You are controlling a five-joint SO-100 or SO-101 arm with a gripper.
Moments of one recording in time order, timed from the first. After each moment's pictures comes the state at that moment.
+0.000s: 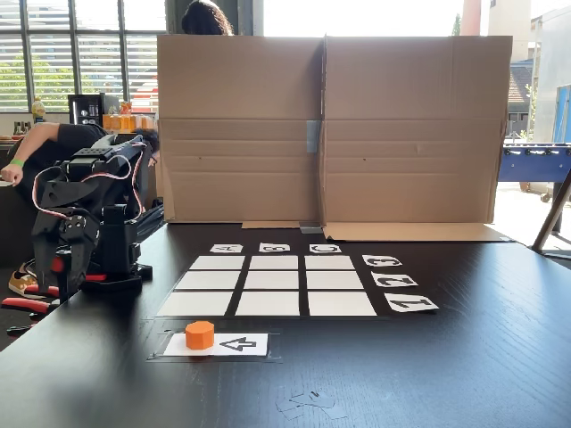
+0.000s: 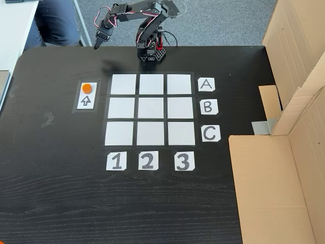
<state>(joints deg) 89.9 122.8 132.9 56.2 -0.6</state>
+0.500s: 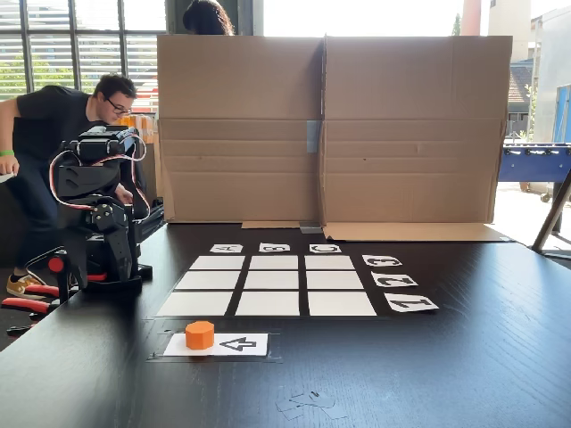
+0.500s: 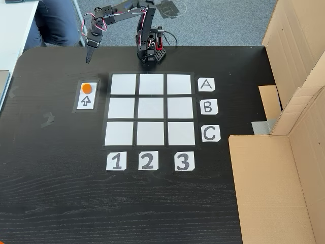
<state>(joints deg) 72.4 101.9 109.8 65.6 13.4</state>
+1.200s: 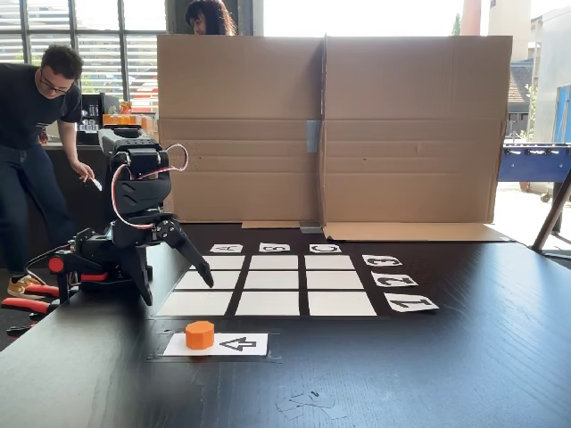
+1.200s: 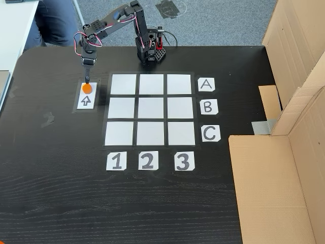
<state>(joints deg) 59.8 79.4 90.8 68.1 18.4</state>
